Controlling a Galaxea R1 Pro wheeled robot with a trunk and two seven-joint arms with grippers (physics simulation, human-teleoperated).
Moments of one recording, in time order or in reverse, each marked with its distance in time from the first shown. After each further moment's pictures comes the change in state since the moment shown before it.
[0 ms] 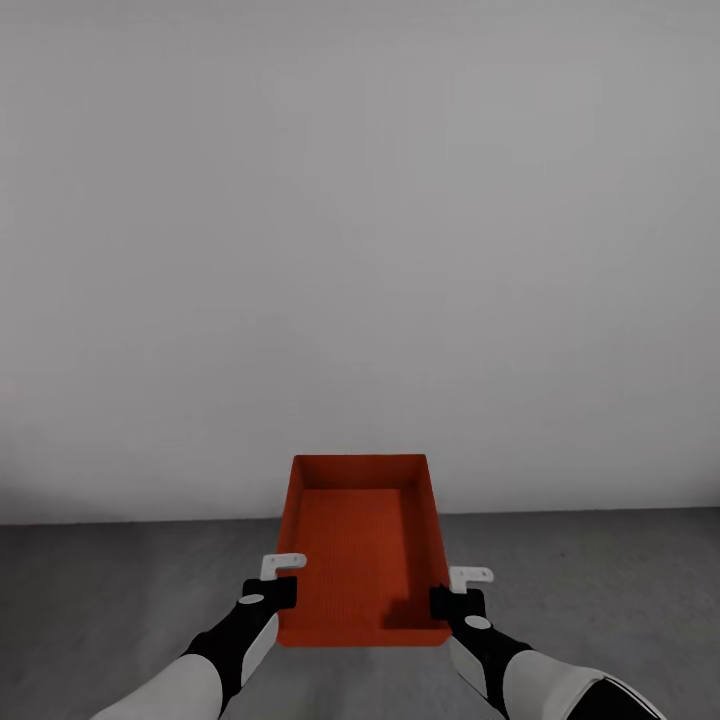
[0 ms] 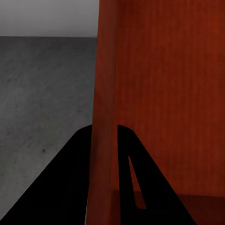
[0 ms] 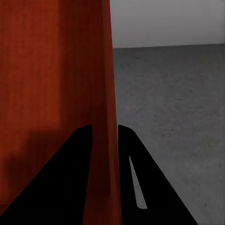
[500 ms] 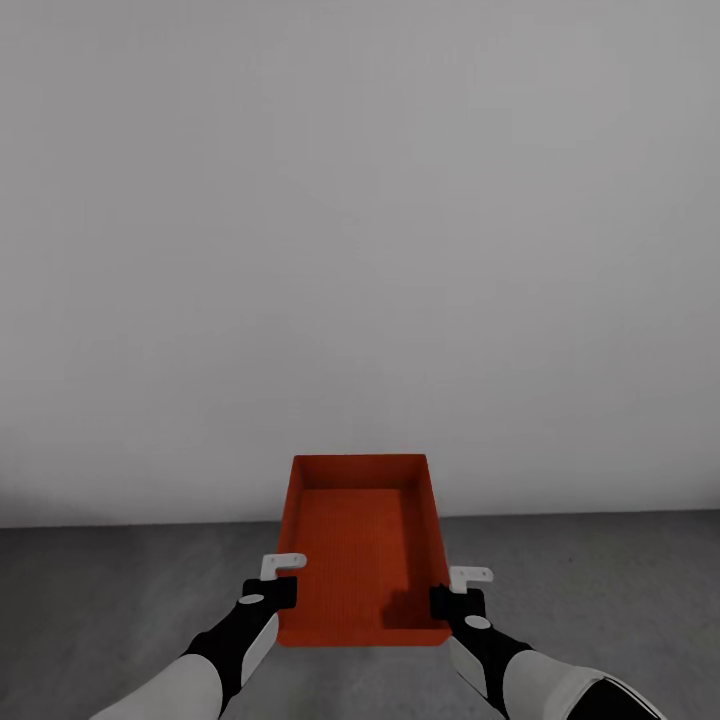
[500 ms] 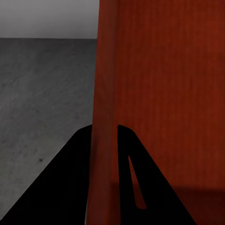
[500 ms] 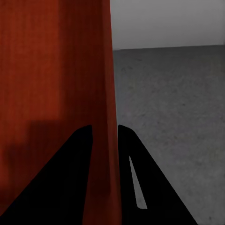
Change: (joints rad) left arm 0.000 0.000 0.001 0.000 0.000 0.000 0.000; right arm 0.000 0.000 0.000 0.000 0.000 0.000 0.000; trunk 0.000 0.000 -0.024
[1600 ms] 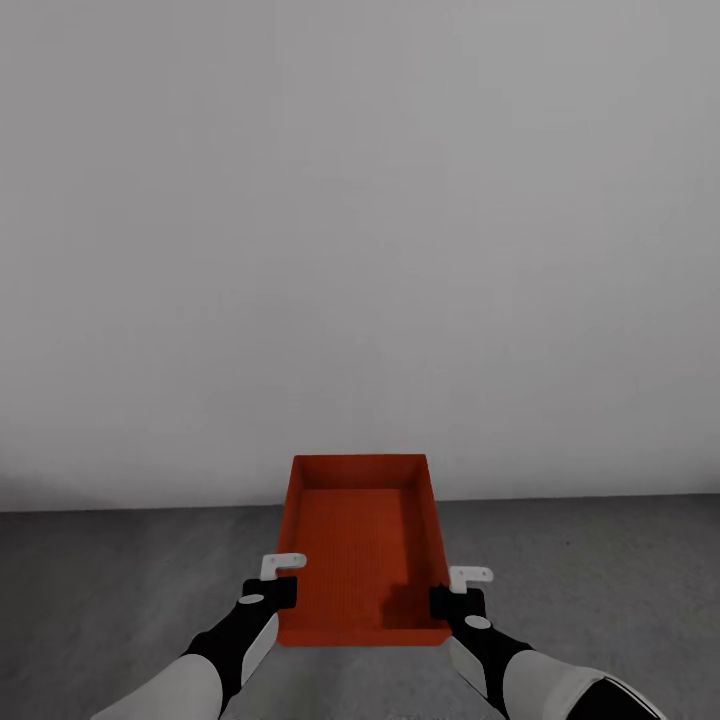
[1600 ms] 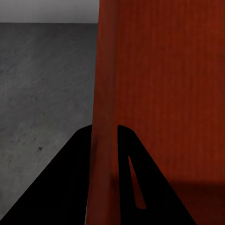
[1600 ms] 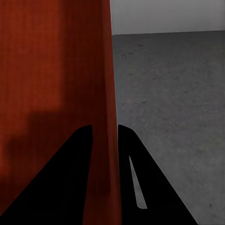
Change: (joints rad) left arm 0.000 -0.001 0.003 0.000 -0.002 0.000 0.000; right arm -0.001 0.000 0.001 0.000 -0.001 0.000 0.000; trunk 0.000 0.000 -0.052
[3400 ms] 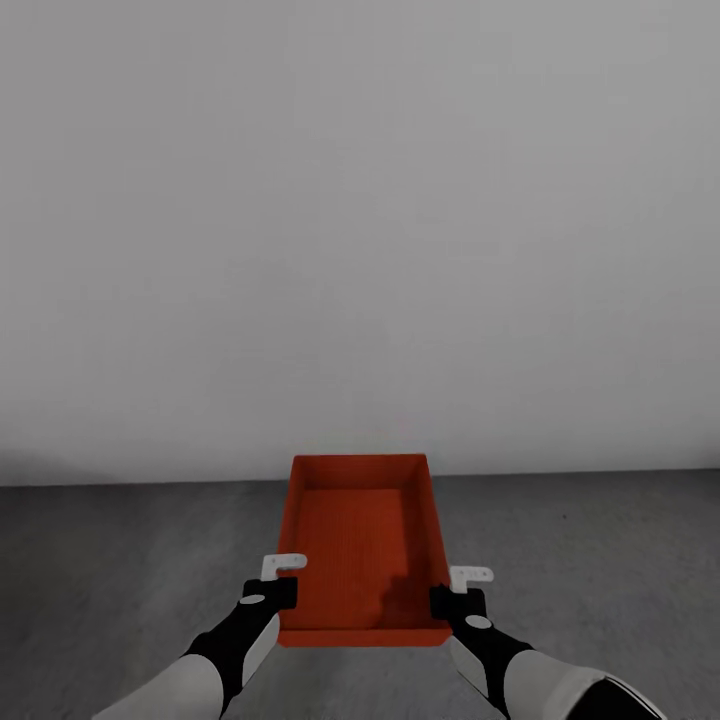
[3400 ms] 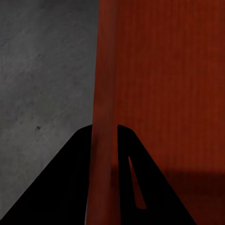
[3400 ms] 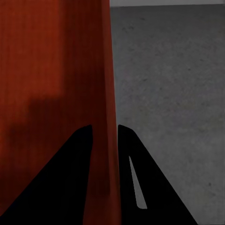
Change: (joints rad) left arm 0.000 -0.002 -0.006 0.003 0.007 0.000 0.007; right arm 0.000 -0.003 -0.002 -0.001 0.007 0.003 0.001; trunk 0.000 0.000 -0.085
